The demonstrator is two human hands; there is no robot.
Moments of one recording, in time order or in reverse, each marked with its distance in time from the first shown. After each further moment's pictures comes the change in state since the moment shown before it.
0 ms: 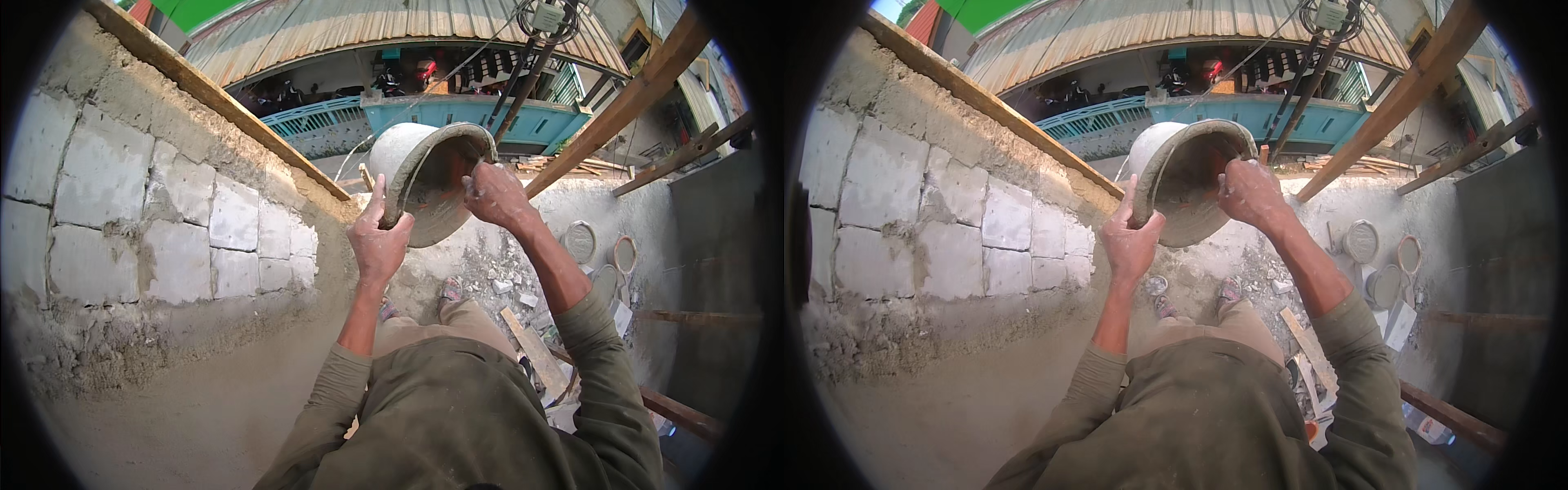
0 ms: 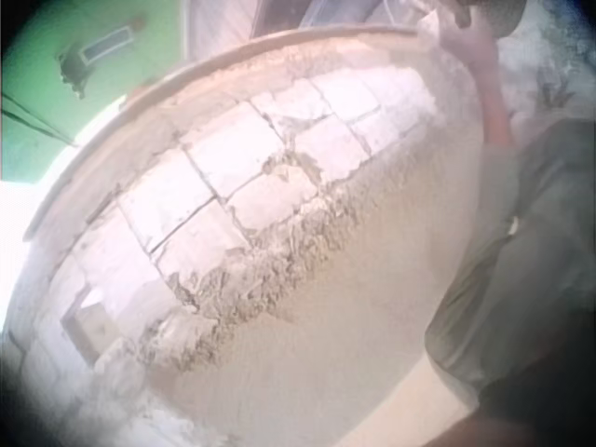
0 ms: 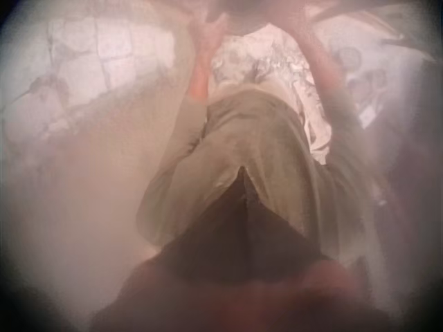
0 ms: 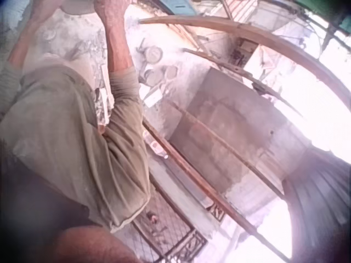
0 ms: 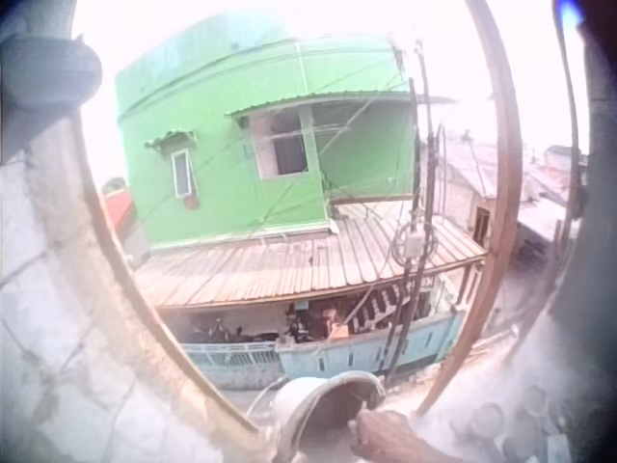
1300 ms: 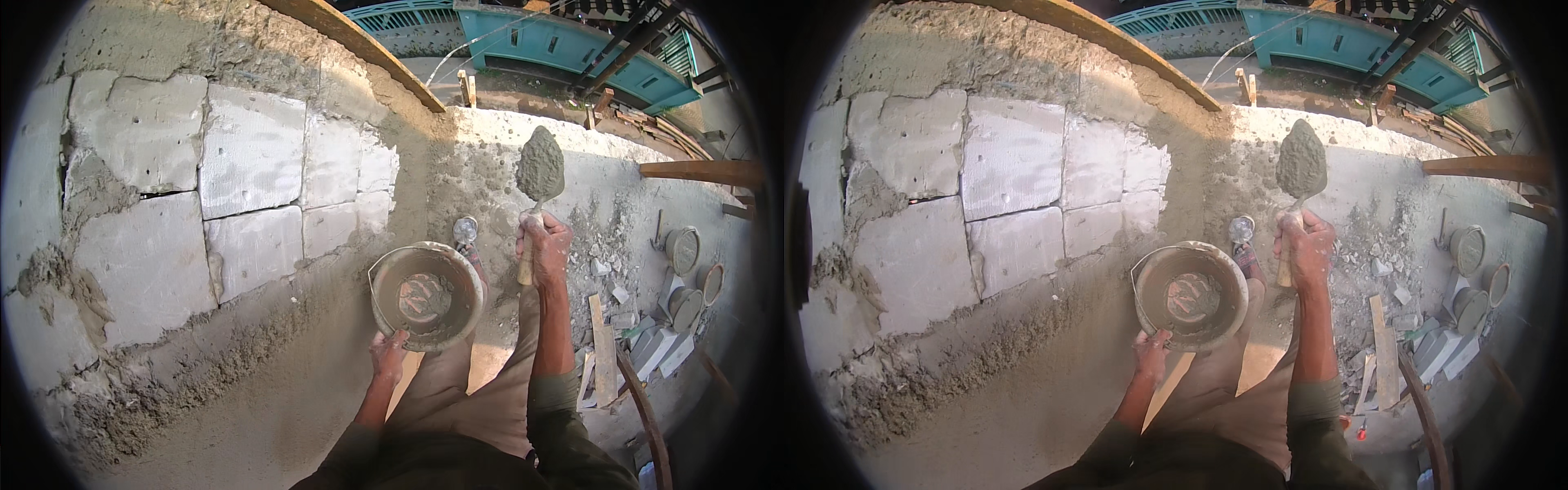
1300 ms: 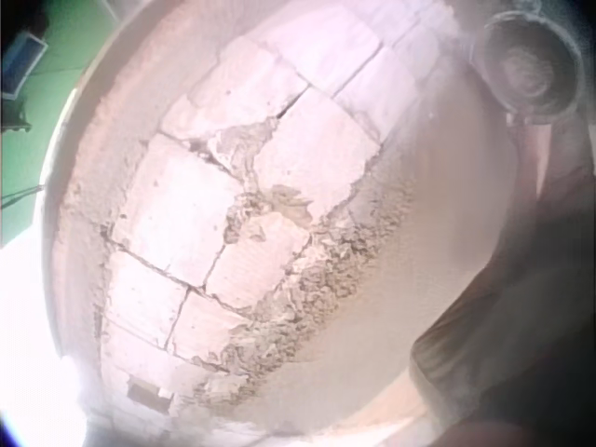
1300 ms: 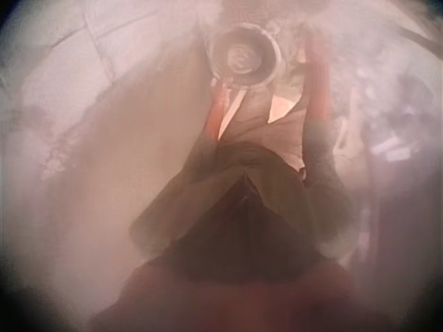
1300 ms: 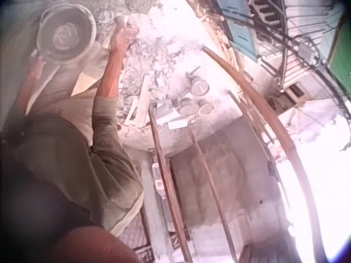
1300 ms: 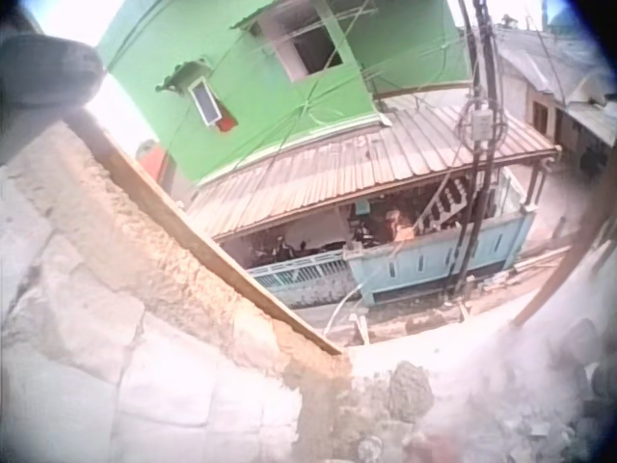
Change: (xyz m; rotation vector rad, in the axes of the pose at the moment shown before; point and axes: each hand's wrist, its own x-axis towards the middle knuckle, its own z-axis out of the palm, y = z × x) left_hand -0.274 -0.309 -0.200 -0.212 0.469 -1.147; right_hand 0.001 -0.069 0.365 1.518 -0.090 0.660
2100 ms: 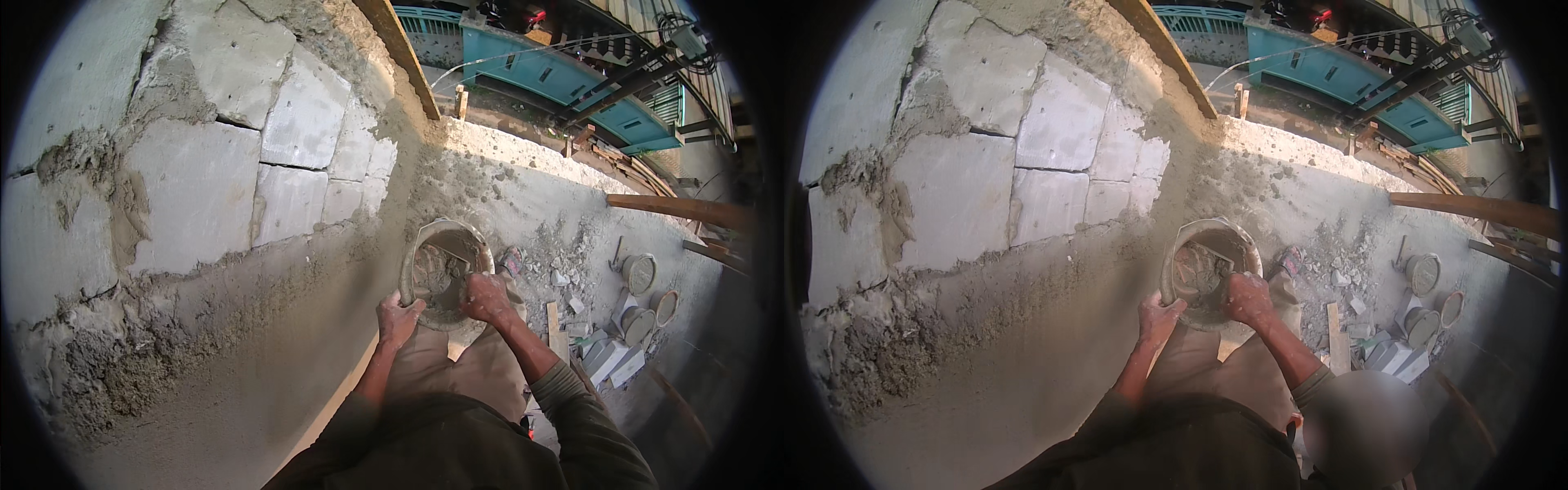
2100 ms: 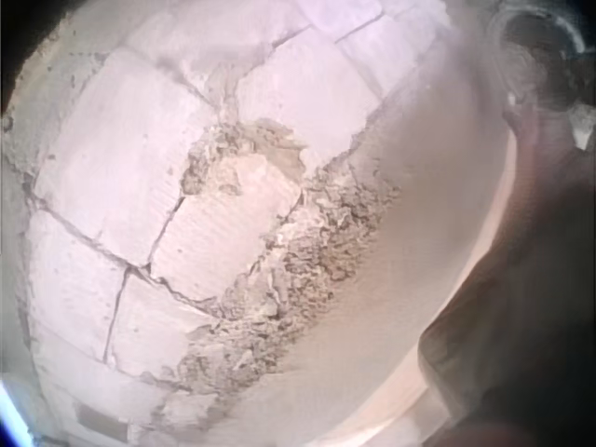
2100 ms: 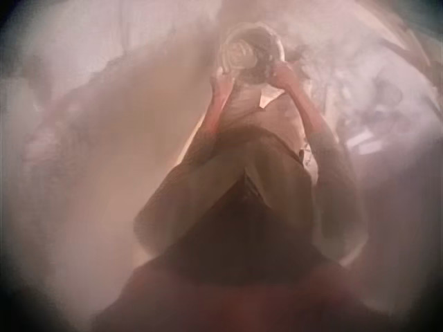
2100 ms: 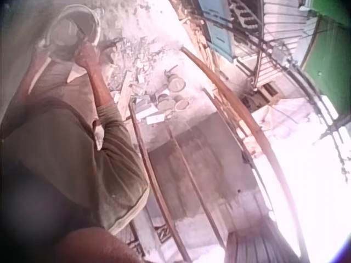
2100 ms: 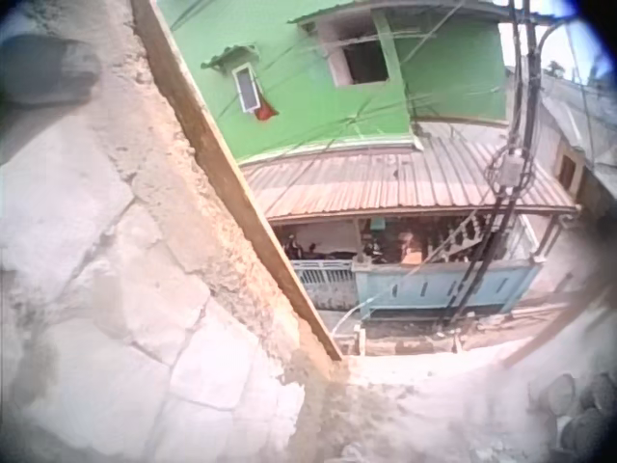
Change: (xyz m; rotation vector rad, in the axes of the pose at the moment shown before) left_hand -0.033 0.056 0.046 0.379 -0.225 0.315; right_hand -0.109 0.021 0.019 -1.559 -0.706 -0.207
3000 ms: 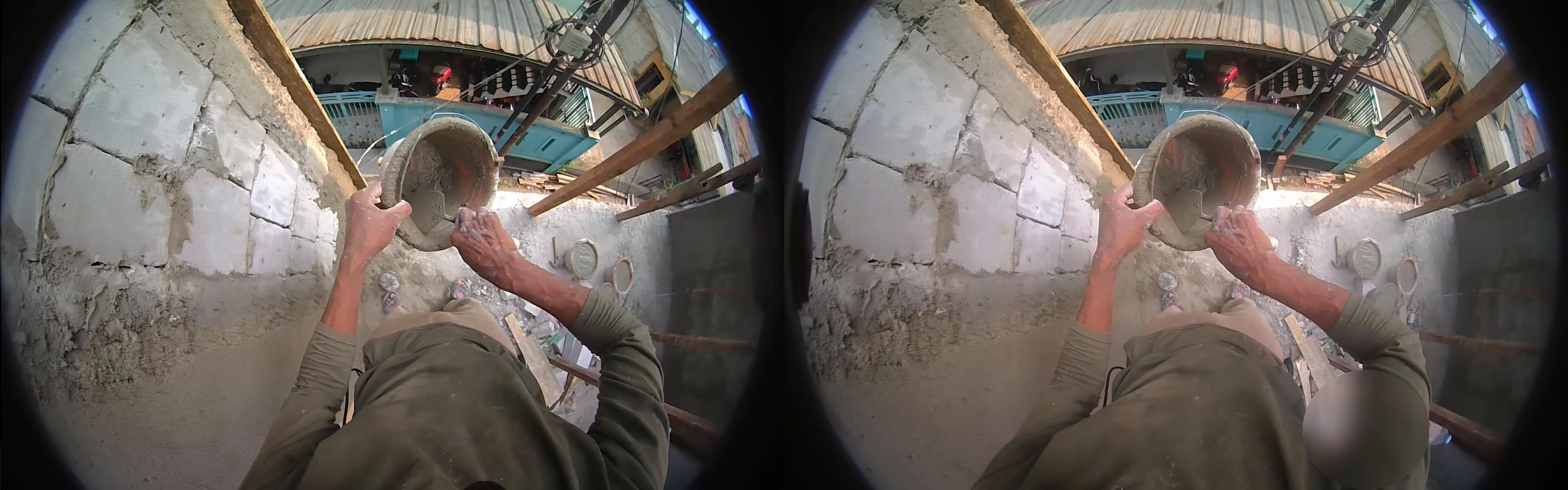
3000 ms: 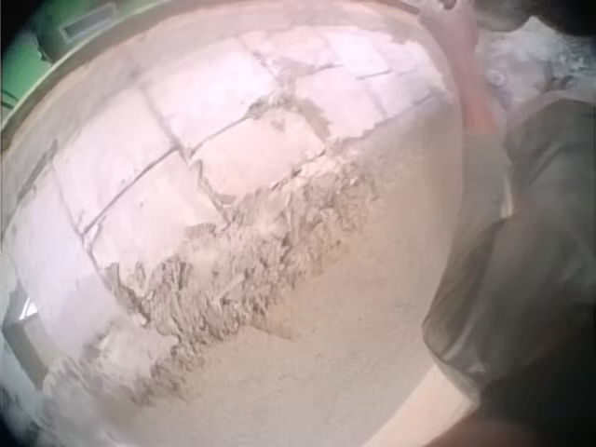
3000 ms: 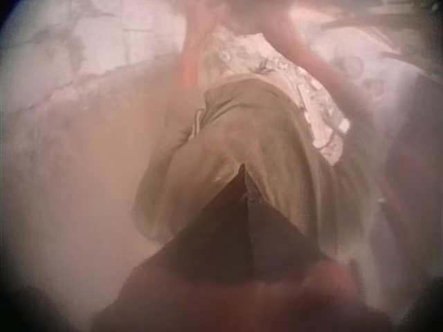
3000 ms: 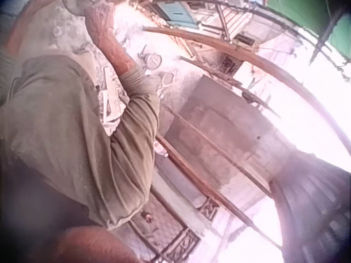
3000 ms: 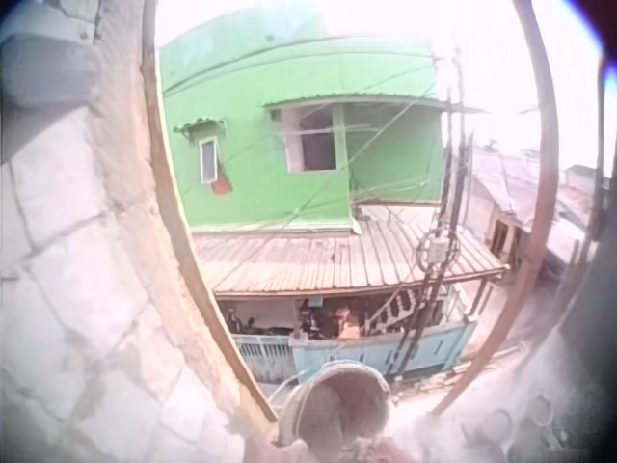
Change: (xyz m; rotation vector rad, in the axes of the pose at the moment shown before) left_hand 0.001 0.338 0.017 0.055 -0.245 0.702; right_hand -0.135 -0.052 -0.215 -0.781 0.463 -0.033
